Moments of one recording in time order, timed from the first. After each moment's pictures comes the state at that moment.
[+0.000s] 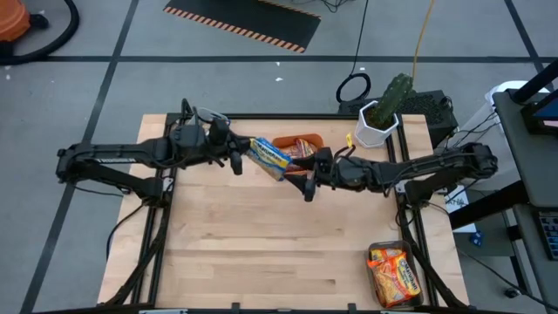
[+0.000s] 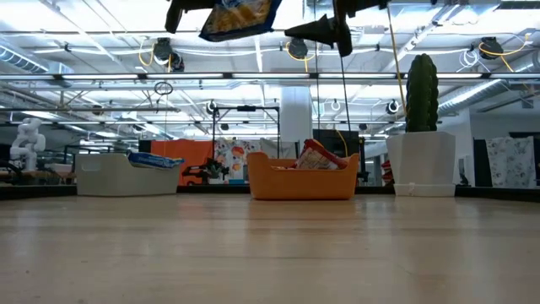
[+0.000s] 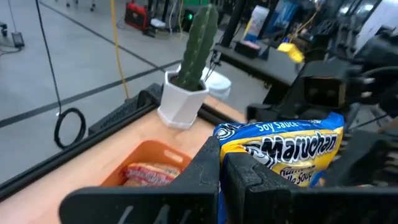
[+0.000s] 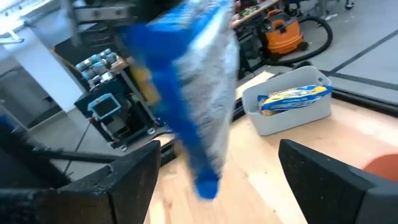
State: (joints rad) left arm 0.09 1.09 1.00 -0.10 -0.28 -0.38; right arm 0.09 1.34 0.87 0.33 0.33 0.54
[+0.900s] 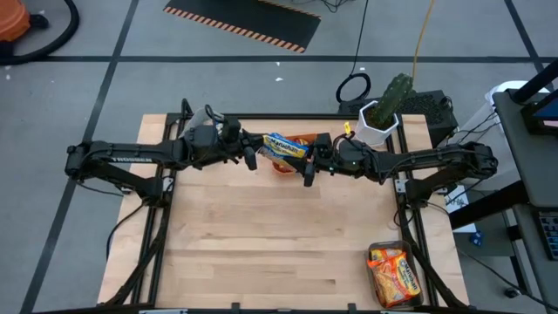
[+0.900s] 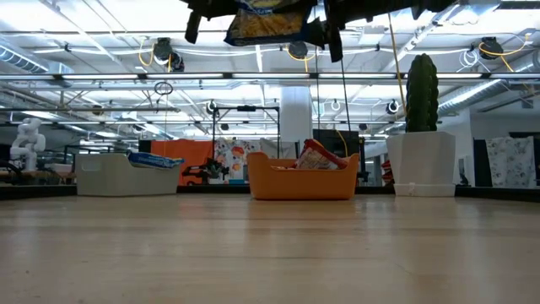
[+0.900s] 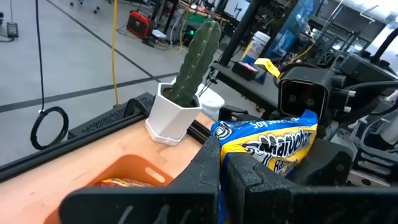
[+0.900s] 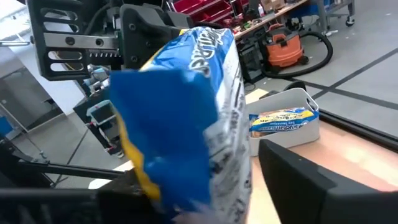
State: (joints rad) left arm 0.09 1.22 1.00 0.11 -0.29 -0.48; right arm -0.05 1.34 0.87 0.38 0.20 0.46
